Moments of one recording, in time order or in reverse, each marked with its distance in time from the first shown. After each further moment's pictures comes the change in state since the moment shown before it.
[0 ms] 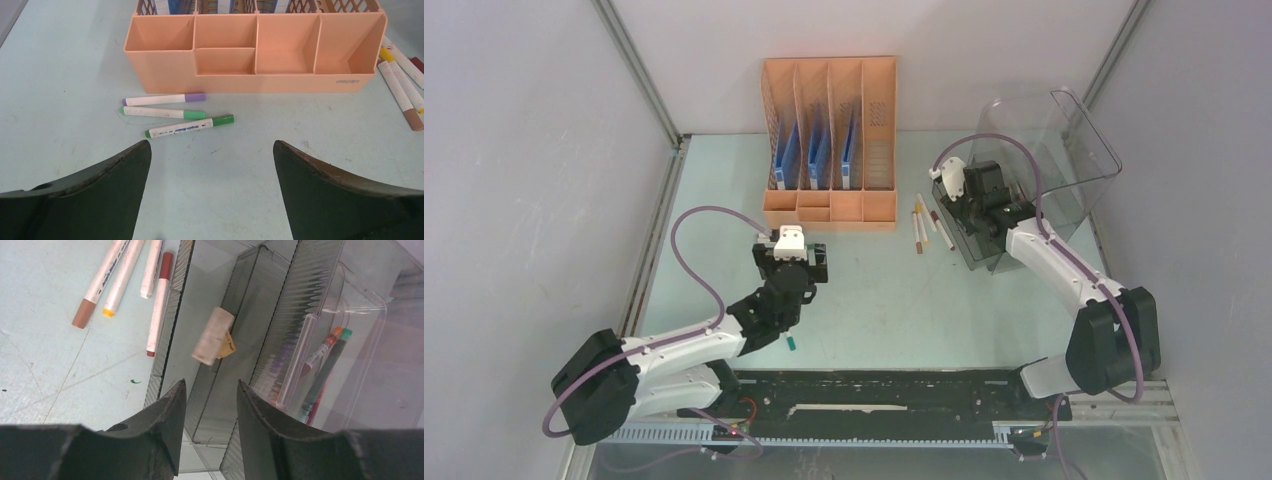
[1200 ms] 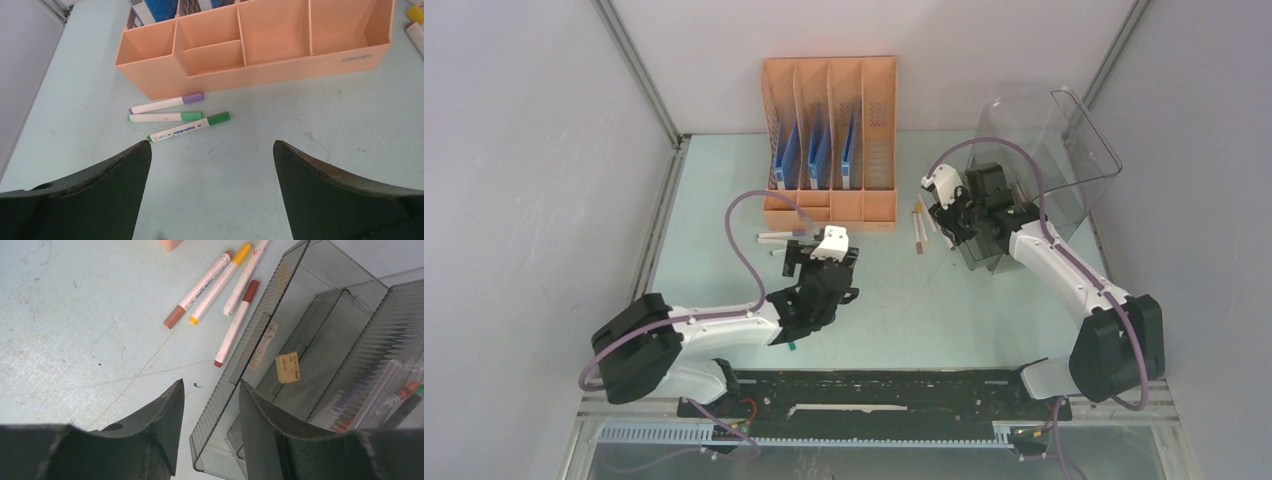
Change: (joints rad) left arm -0.139 0.256 0.168 -0.036 -0.182 0.086; right arm 0.006 -0.034 0.000 -0.061 -0.311 -0.019
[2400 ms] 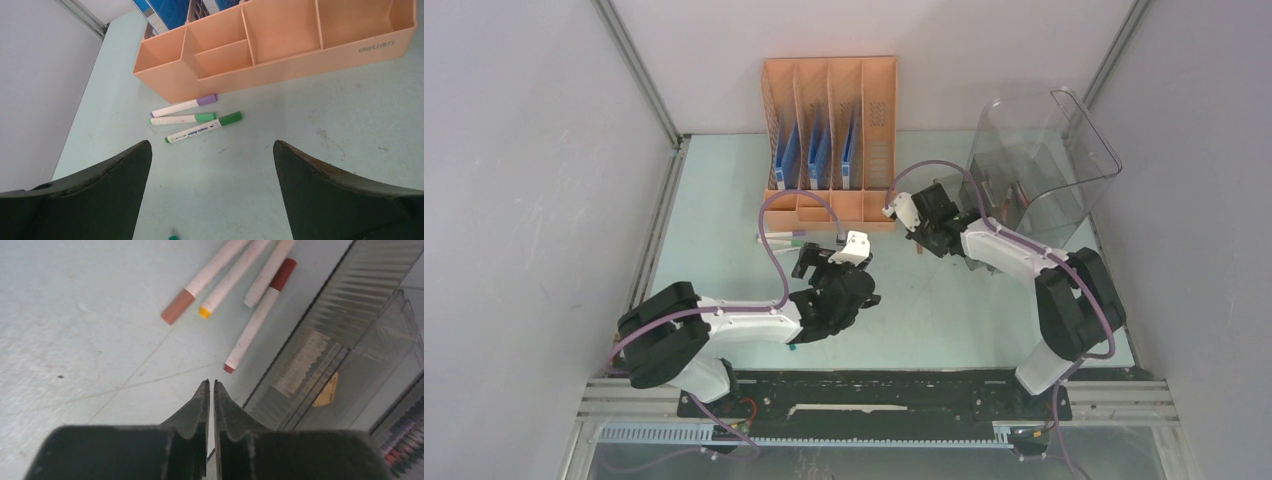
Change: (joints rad) left arm -0.084 0.156 0.097 -0.019 -0.177 0.090; right arm 0.205 0.230 0.000 0.034 0.301 -0.031
